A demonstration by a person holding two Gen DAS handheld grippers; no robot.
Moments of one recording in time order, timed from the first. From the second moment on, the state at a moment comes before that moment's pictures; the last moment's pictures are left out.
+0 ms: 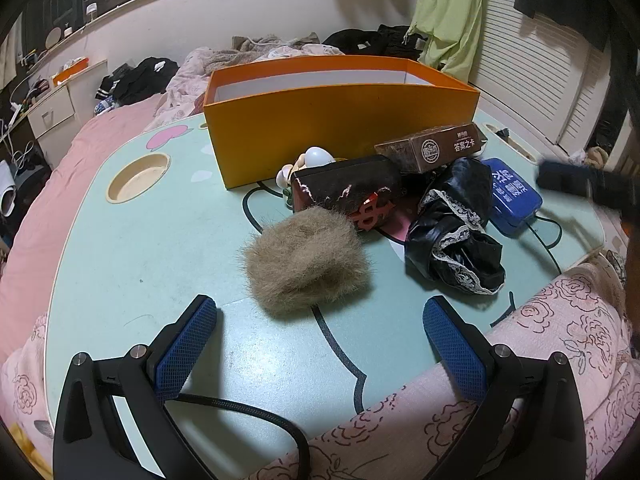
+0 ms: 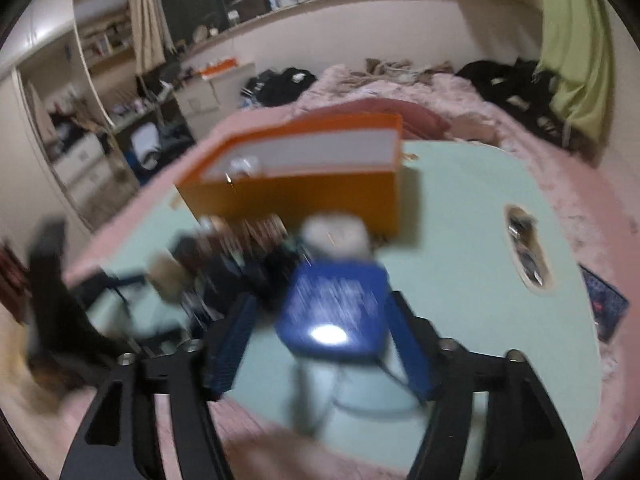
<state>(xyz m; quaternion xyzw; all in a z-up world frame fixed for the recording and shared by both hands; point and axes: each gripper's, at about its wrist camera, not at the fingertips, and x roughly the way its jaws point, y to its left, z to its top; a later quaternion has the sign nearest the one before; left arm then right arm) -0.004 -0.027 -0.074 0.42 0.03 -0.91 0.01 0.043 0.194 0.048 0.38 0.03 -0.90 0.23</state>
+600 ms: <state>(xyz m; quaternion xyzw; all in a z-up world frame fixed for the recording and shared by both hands) -0.005 -0.043 -0.060 0.42 0.02 -0.91 0.00 0.047 0.184 0.011 0.38 0.10 -0.90 0.19</state>
